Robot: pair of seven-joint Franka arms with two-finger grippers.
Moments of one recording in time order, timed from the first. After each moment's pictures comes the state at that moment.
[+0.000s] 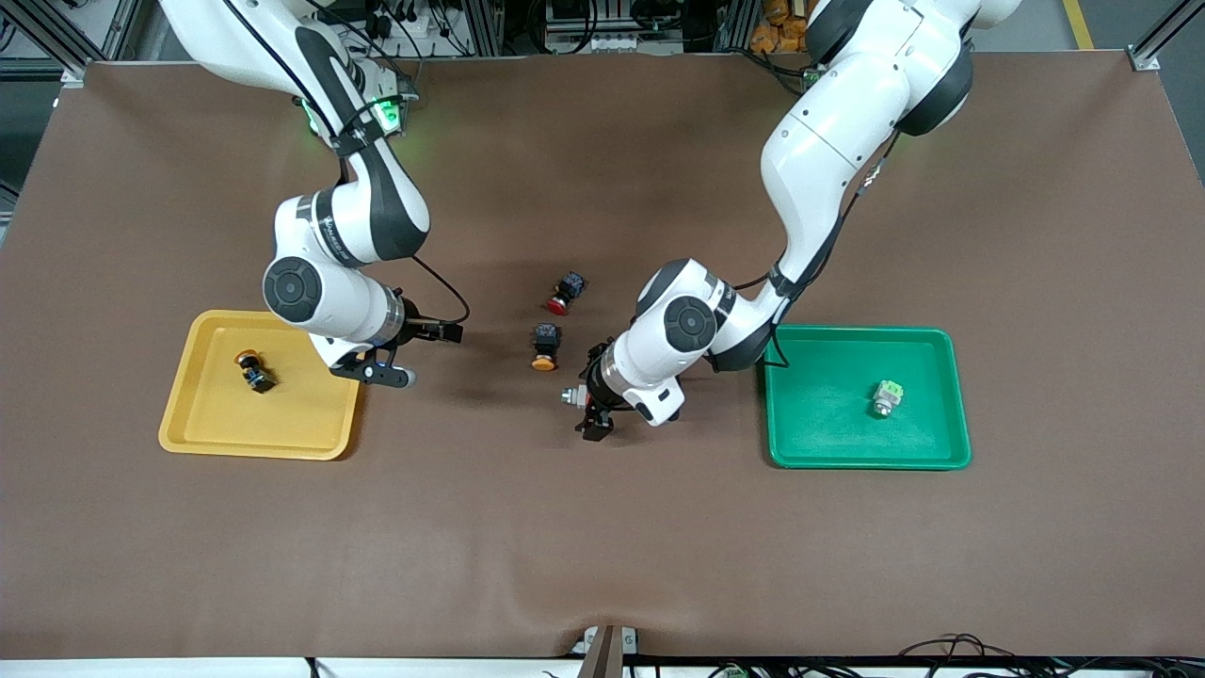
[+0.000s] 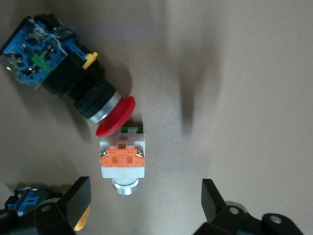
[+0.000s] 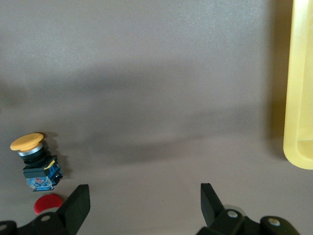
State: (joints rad) left arm -0.48 1.02 -0.32 -1.24 -0.11 2.55 -2.06; right arm 0.55 0.35 -0.20 -1.99 0.33 2.16 0.34
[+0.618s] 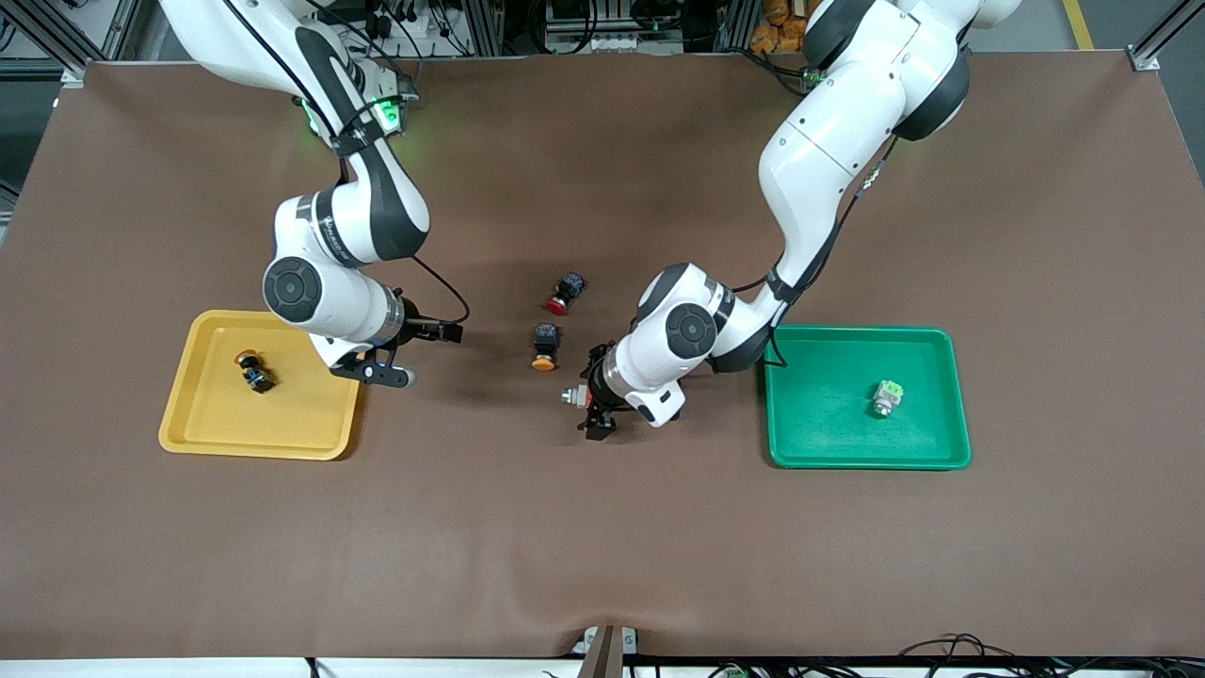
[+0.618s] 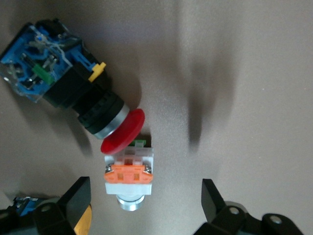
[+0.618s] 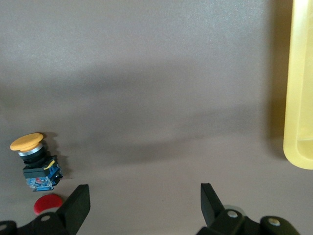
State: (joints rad) left arm -0.48 1.04 -0.32 -1.24 -0.13 2.55 -2.06; right arm 0.55 0.35 -0.20 -1.99 0.33 2.16 0.35
